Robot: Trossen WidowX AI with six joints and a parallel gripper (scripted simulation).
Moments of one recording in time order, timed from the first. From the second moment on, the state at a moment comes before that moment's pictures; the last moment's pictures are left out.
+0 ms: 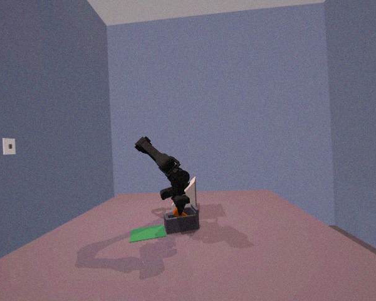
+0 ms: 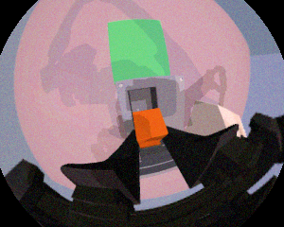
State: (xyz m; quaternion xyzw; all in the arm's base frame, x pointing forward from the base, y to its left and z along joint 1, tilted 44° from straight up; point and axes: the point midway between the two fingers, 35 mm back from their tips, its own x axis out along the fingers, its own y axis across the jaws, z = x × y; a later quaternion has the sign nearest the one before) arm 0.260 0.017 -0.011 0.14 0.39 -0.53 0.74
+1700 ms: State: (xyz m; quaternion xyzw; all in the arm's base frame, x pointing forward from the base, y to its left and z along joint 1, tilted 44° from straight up) arm 0.249 0.066 0.042 0.13 0.39 -0.53 0.74
